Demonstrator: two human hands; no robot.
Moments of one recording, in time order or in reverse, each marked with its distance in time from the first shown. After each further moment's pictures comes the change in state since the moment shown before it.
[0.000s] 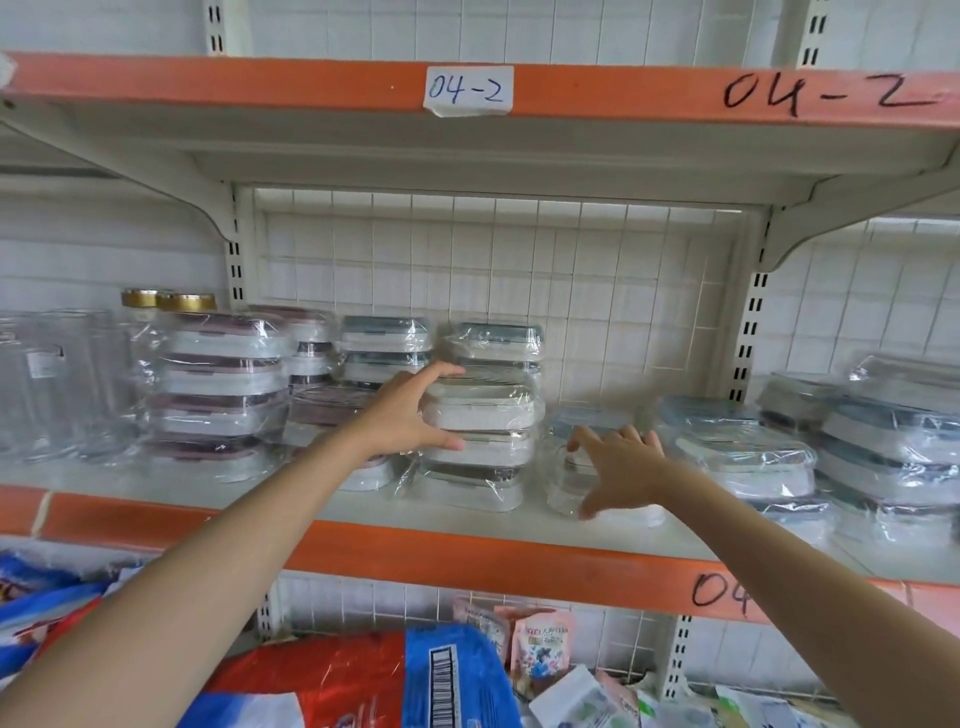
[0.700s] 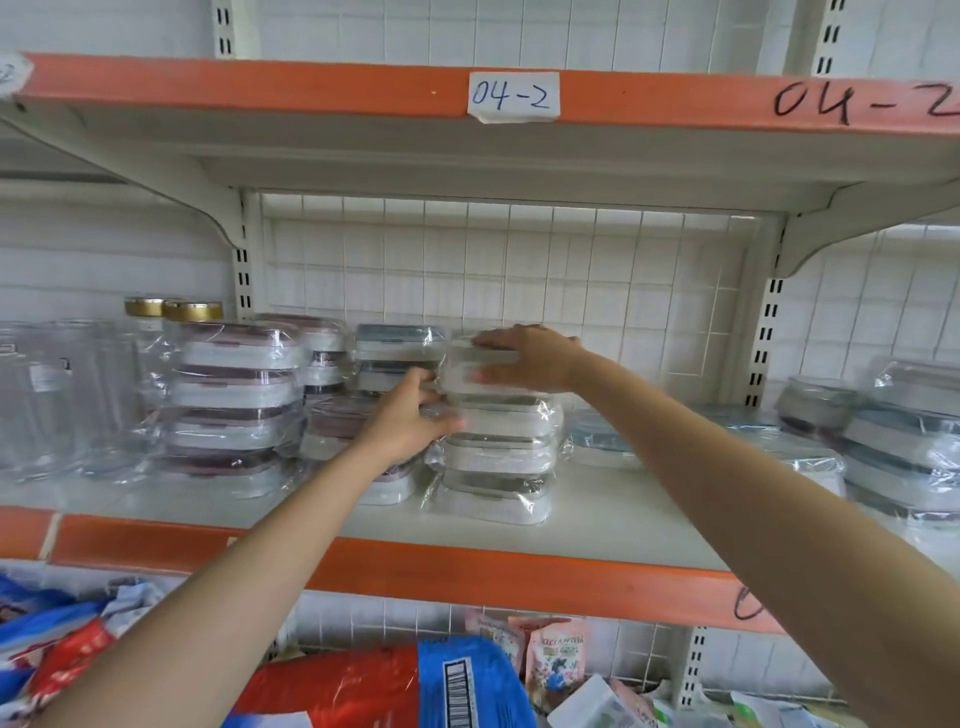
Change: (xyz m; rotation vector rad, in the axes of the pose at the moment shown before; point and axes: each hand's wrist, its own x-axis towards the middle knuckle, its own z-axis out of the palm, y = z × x) left_hand 0.002 -0.017 -0.006 -0.288 0.131 -0.129; right_hand 0.055 -0.091 -0.105 0.204 0.230 -0.251
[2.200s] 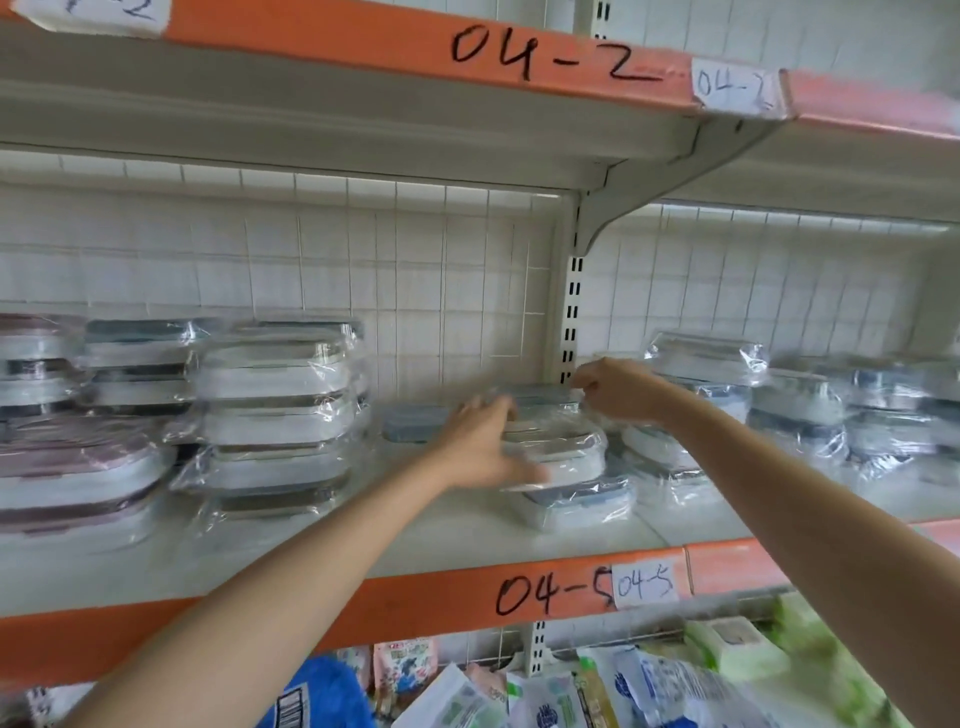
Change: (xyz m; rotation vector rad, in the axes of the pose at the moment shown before) left_hand 0.013 0.141 0.223 0.423 -0.435 0.282; right_hand -0.155 0.229 -0.031 -0.101 -0.040 0.471
